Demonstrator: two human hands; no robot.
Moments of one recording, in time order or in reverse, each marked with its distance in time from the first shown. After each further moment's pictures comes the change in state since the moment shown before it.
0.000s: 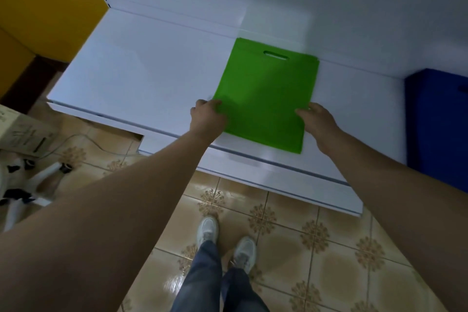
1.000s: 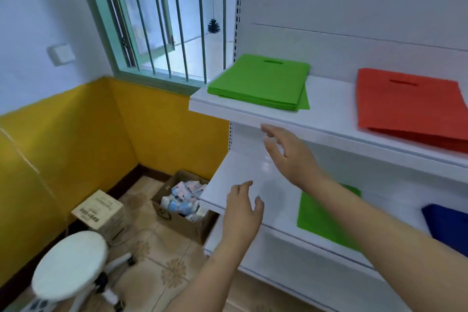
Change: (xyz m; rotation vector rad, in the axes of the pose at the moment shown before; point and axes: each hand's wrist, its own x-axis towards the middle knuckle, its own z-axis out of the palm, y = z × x) left_hand -0.241 -0.105 -0.304 -0.279 0.420 0.452; right_hand -0.369 -0.350 0.135 -0.349 0.116 -1.173
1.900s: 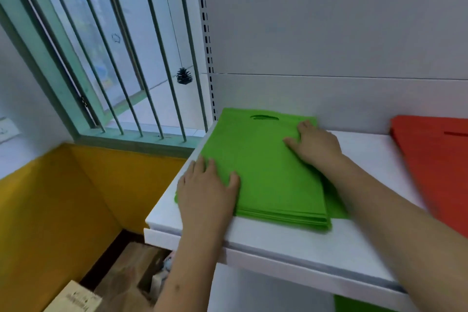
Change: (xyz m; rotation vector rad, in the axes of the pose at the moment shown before) left_hand 0.303 0.077 -0.079 0.591 0.189 0.084; right_hand 0.283 0.169 -0.029 -0.514 -0.037 0.497
